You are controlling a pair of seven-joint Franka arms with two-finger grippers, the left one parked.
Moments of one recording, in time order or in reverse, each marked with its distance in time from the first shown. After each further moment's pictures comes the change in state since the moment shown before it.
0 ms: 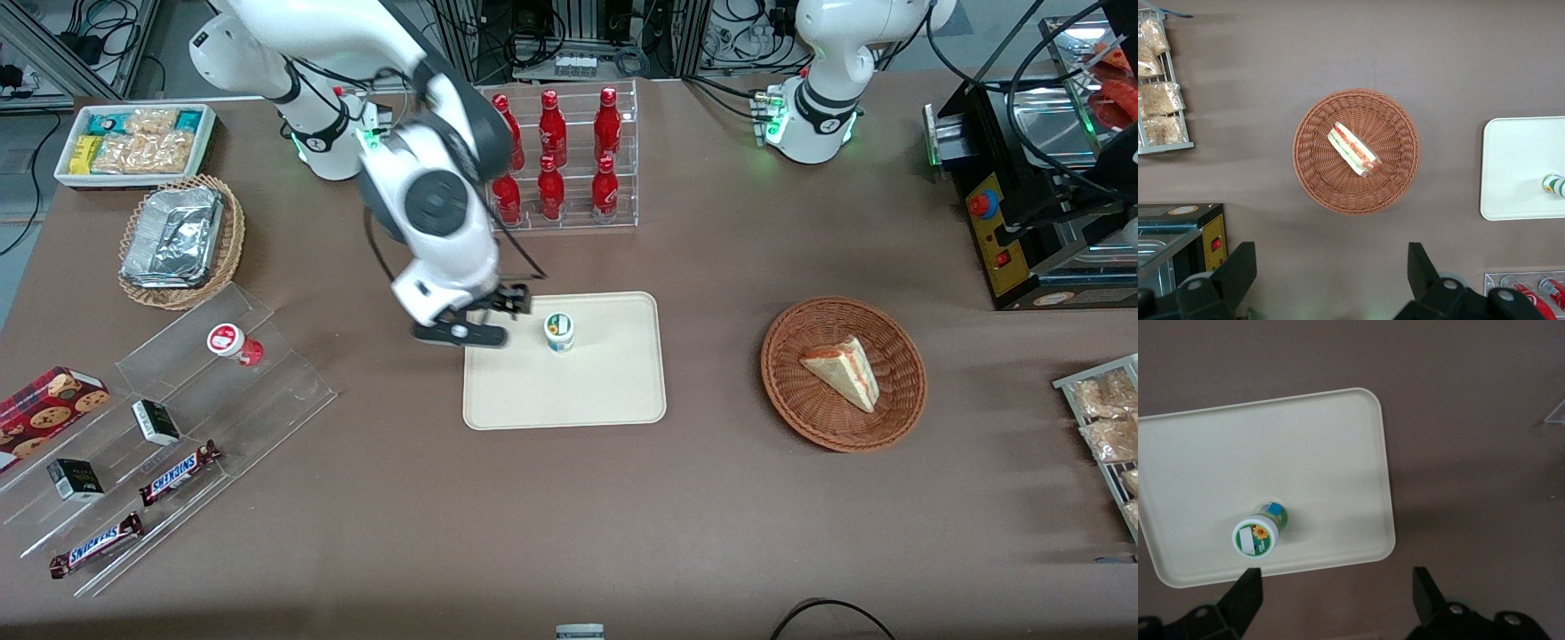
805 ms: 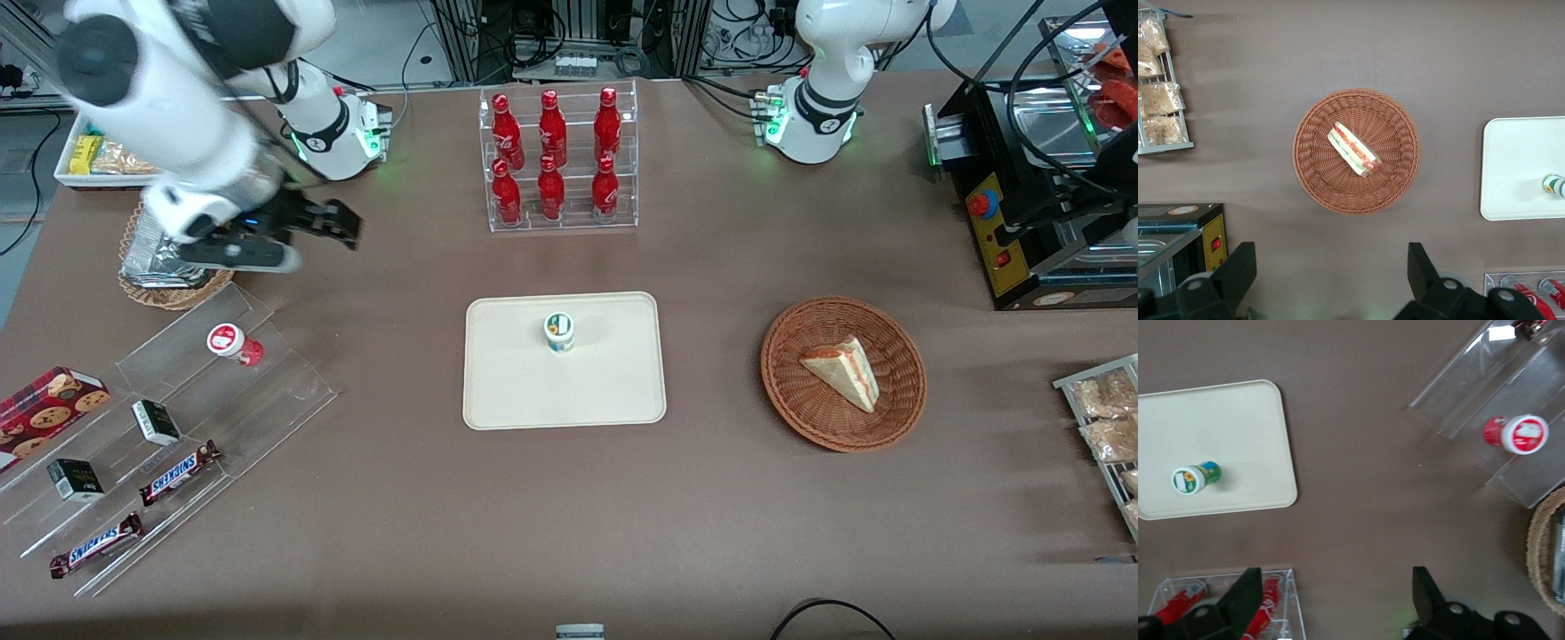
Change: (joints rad) arm -0.257 -0.433 -0.027 -0.188 -0.027 -0.258 -0.307
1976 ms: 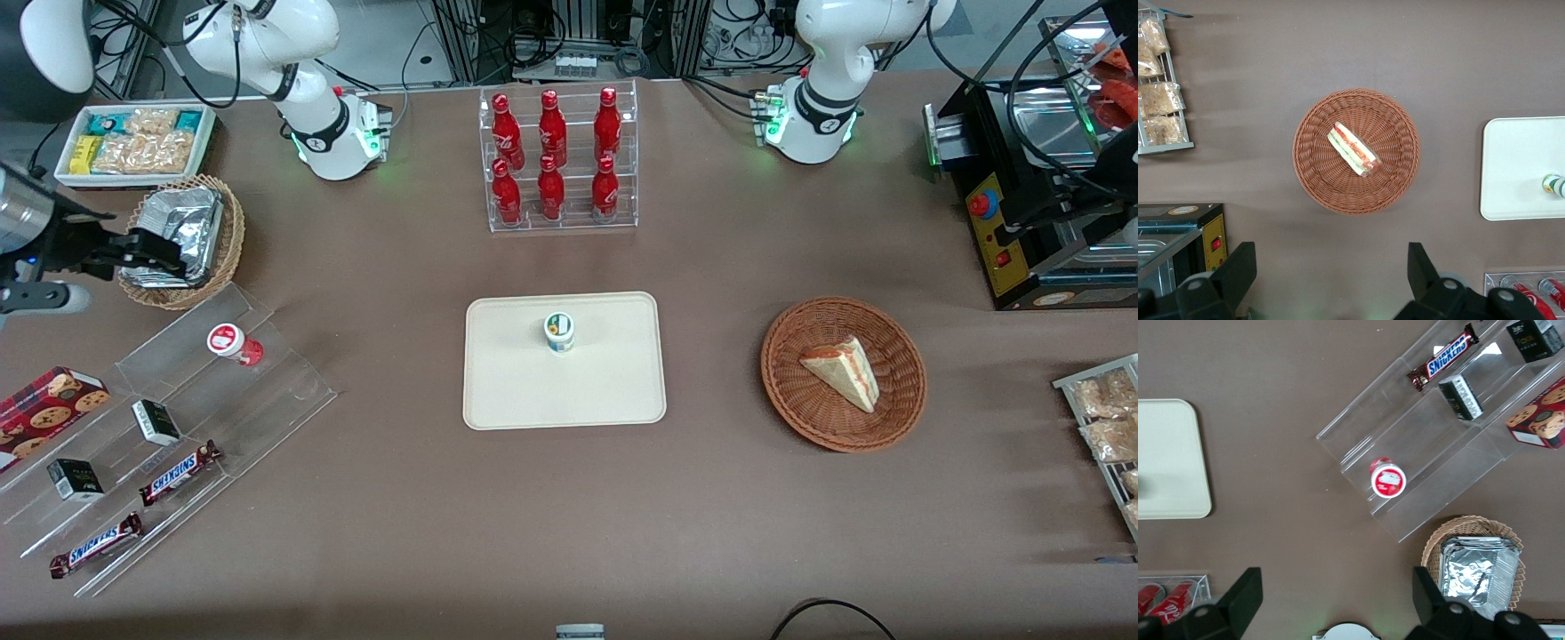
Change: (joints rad) arm -0.323 0.148 -0.006 0.237 -0.058 -0.130 -0.411
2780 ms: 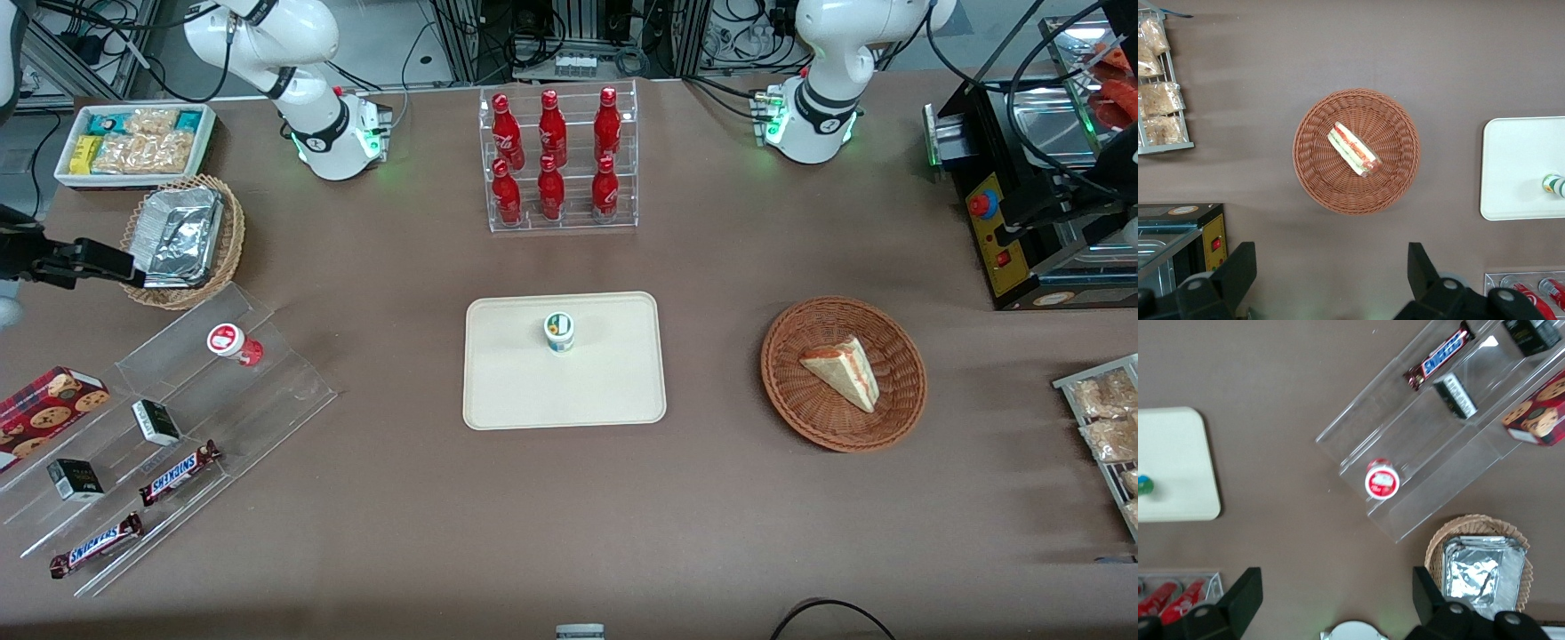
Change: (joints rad) arm -0.213 0.030 0.138 0.055 0.061 -0.048 -0.048
